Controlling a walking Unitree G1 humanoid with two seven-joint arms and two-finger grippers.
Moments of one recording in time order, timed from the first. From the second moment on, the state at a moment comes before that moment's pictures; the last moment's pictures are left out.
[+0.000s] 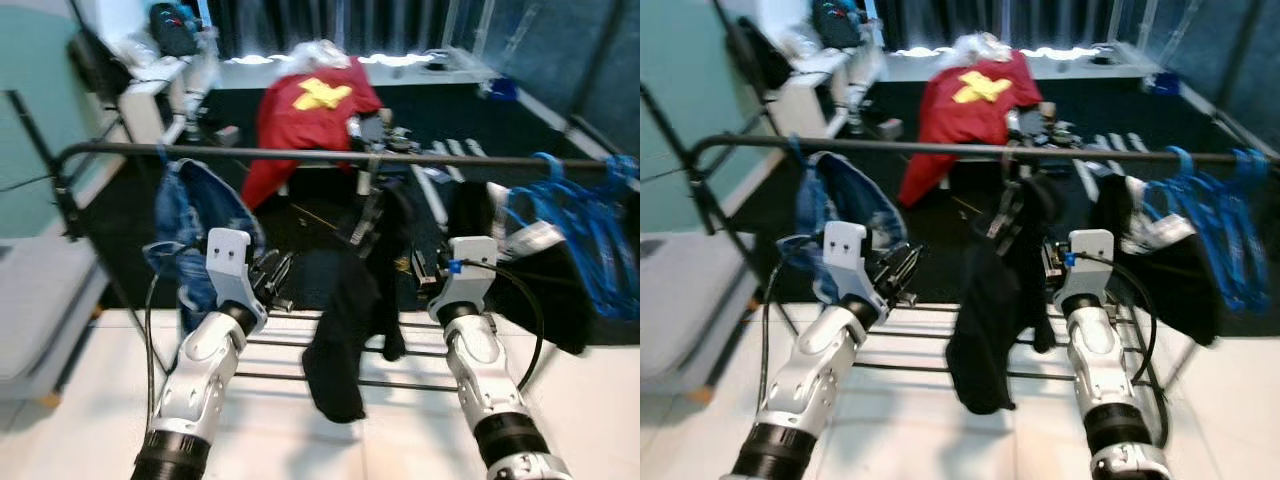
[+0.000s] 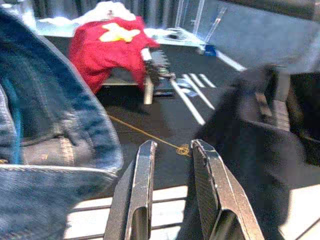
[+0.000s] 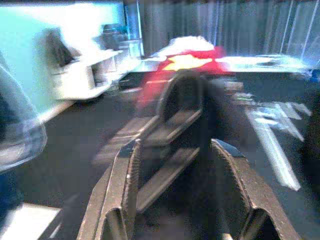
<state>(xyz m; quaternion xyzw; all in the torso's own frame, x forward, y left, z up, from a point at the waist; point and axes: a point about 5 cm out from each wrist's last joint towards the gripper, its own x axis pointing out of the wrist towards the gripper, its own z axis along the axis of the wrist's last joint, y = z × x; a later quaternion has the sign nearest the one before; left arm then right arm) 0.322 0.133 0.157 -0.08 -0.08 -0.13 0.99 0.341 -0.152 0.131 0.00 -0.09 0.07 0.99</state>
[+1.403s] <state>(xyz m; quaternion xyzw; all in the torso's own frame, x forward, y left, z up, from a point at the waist) 0.305 0.094 0.153 -0.11 -0.07 -0.25 0.96 0.318 -0.179 0.154 -0.05 -0.17 -0.06 0.98</state>
